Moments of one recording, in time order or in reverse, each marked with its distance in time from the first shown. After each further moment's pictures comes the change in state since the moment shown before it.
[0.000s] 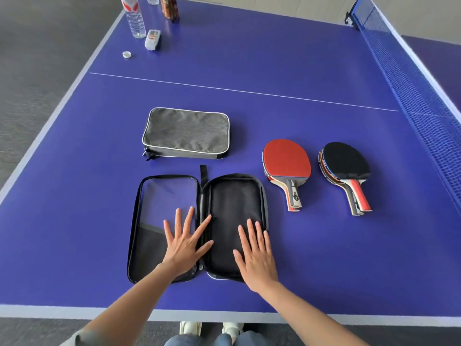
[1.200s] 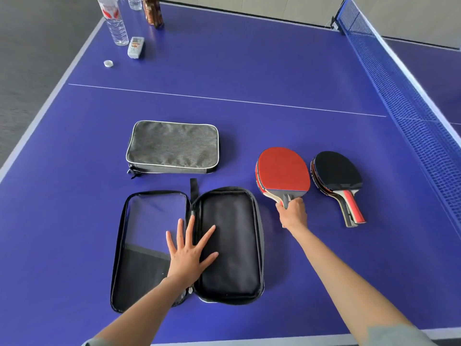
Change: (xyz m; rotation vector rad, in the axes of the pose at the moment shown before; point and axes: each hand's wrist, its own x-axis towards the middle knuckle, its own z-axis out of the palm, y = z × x) left_hand 0.036 0.025 0.003 0.025 0.027 -0.013; right_hand 0.124 0.106 -0.091 0.619 0.070 0.709
